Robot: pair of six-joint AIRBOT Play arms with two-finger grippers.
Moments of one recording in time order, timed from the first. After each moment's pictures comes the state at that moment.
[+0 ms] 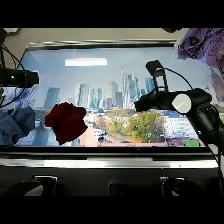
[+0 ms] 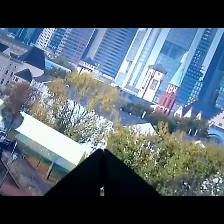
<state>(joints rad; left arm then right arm) -0.08 -1.18 1.55 1.52 -1.26 -1.59 0.35 -1.07 1.16 -1.39 0.99 1.46</state>
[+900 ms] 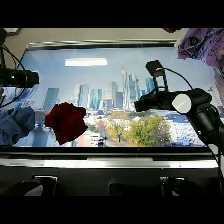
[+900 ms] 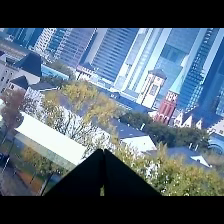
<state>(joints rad) -0.08 -1.18 1.55 1.52 -1.26 -1.59 0.35 -1.07 1.16 -1.39 0.99 1.46</state>
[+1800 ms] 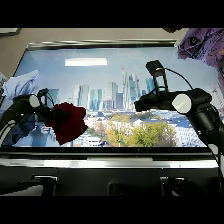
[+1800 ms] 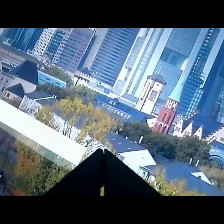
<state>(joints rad) -0.05 -1.43 1.04 1.45 -1.07 -1.81 0.35 -1.07 1.16 -1.39 0.99 1.46</state>
